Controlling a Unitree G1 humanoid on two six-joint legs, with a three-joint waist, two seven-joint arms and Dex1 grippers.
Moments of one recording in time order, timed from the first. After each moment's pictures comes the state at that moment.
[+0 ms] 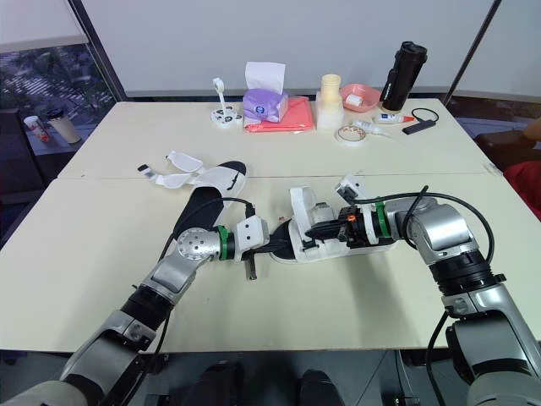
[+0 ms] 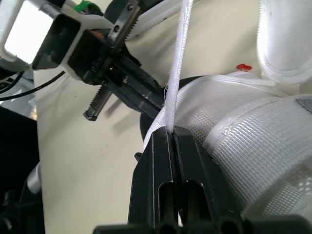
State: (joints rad) left arm -0.59 0.28 -0.37 0.35 0.02 -0.10 -0.90; right arm -0.71 -0.78 0.21 0.16 0.48 0.86 1.23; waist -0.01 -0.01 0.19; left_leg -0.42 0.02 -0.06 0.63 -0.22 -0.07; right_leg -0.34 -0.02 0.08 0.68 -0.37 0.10
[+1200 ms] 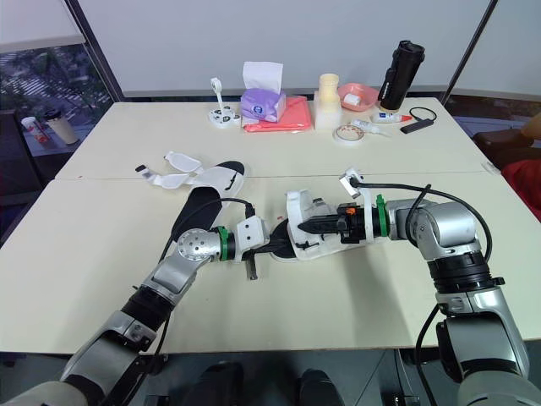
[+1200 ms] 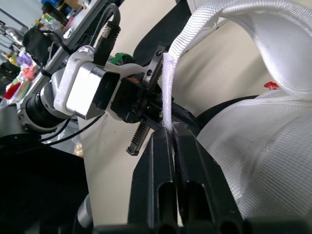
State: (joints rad) left arm -0.59 0.27 -0.37 0.36 0.02 -0.10 -0.89; right arm -0.72 -0.70 0.07 0.14 0.61 1.07 1.16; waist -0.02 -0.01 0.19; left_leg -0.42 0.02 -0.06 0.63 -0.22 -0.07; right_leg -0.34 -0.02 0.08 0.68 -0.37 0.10
